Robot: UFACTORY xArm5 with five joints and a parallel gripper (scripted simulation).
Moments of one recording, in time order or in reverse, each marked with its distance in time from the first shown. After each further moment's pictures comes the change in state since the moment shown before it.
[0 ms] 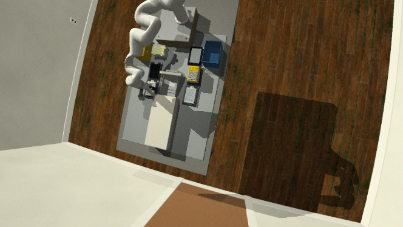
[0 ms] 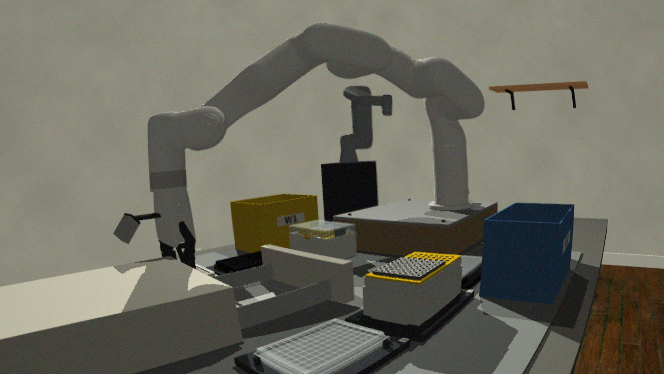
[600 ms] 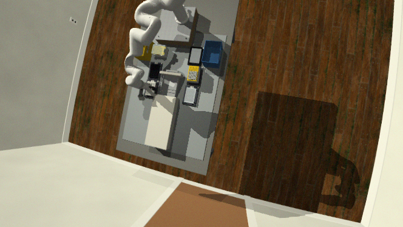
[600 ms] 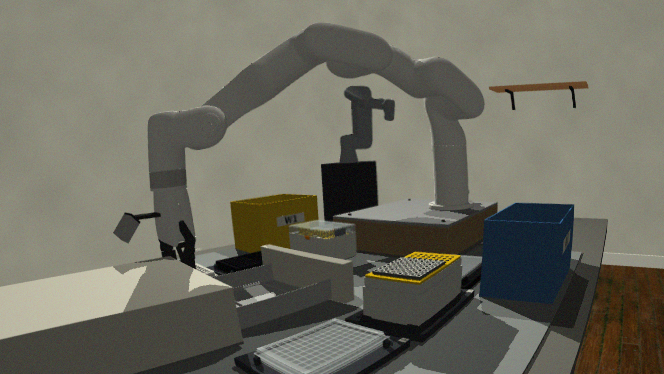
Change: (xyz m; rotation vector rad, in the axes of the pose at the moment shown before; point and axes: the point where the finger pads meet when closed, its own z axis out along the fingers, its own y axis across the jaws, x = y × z) arm 0.000 0.000 -0.001 0.000 0.000 0.000
